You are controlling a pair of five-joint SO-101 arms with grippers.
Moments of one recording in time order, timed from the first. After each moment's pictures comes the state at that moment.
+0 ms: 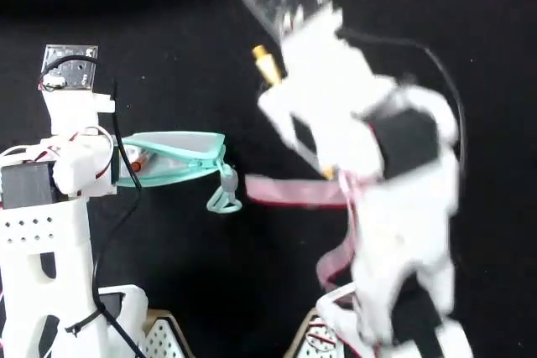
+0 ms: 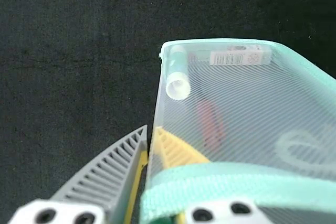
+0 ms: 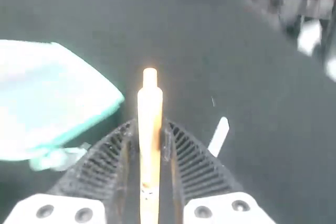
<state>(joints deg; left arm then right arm) -12.5 -38.3 25.3 87.2 -8.4 -24.4 -21.1 -26.2 97.1 17.5</state>
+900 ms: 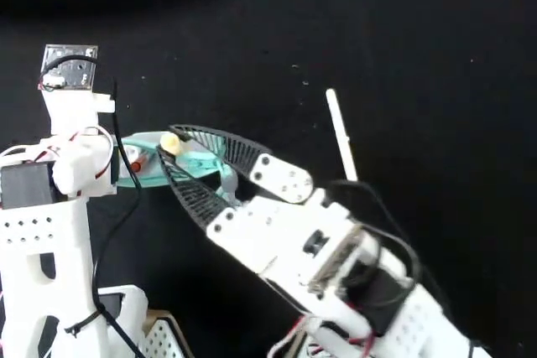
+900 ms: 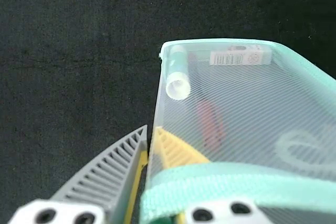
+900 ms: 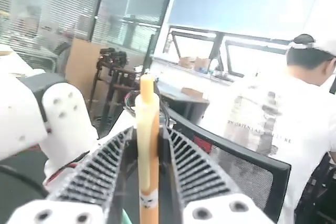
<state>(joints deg) -12.5 -38.3 25.3 87.2 -8.4 -52.2 -73.9 54.9 12.1 15.0</state>
